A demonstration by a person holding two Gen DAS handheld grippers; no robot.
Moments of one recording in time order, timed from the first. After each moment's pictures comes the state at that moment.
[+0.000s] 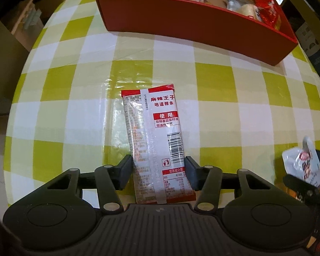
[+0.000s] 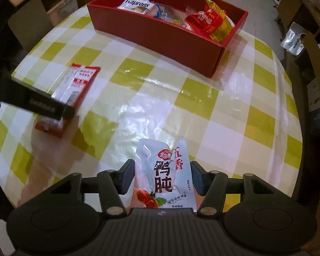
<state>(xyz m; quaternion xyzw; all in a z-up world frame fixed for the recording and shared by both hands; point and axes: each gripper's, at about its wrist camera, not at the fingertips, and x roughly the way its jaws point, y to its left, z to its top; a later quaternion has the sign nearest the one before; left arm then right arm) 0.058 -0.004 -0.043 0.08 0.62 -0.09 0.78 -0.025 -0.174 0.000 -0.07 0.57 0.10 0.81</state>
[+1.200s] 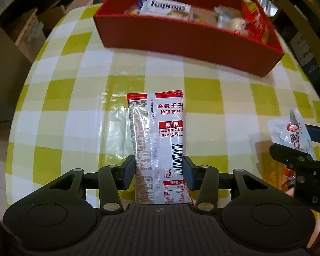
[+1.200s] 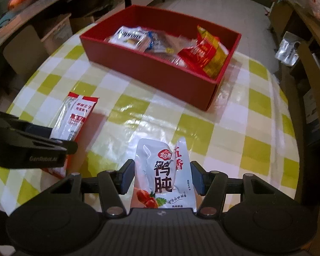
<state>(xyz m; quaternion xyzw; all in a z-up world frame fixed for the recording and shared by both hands) 0.052 -0.013 -0.031 0.07 0.58 -0.09 0.81 0.004 -0.173 0.020 -0.04 0.54 0.08 0.84</state>
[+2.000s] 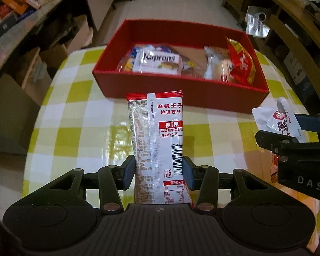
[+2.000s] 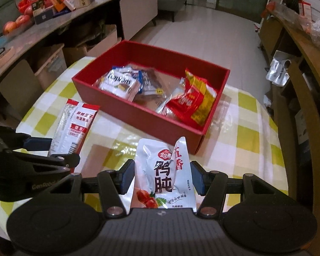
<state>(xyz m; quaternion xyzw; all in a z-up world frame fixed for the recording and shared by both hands) 0.067 -0.033 0.012 0.09 0.51 -0.09 0.85 0.036 -0.177 0.056 -0.02 0.48 0.07 0.87</state>
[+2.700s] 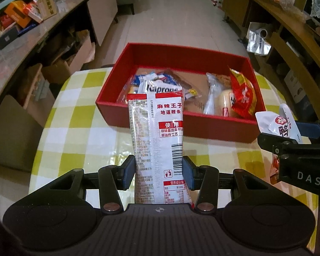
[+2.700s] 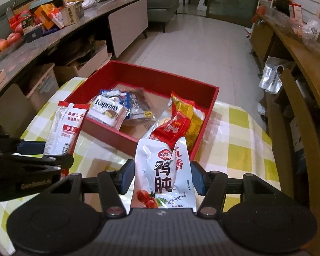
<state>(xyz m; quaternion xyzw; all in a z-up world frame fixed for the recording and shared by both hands) 0.090 -0.037 0.035 0.08 0.48 -0.09 0.87 0.061 -0.189 0.070 -0.01 0.46 0.05 0.89</state>
